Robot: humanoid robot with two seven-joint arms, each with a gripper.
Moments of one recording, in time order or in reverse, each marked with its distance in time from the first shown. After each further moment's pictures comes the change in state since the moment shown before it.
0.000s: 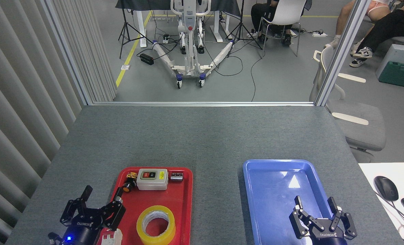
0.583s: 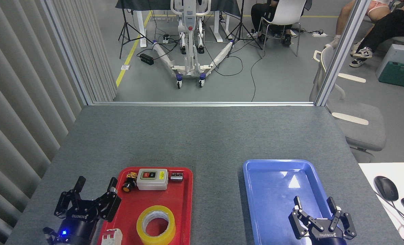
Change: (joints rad) left arm -0.030 -0.002 0.018 -0.016 -0.005 0.015 0.069; right arm 0.001 0.000 0.001 -0.001 0.008 -0.004 0.000
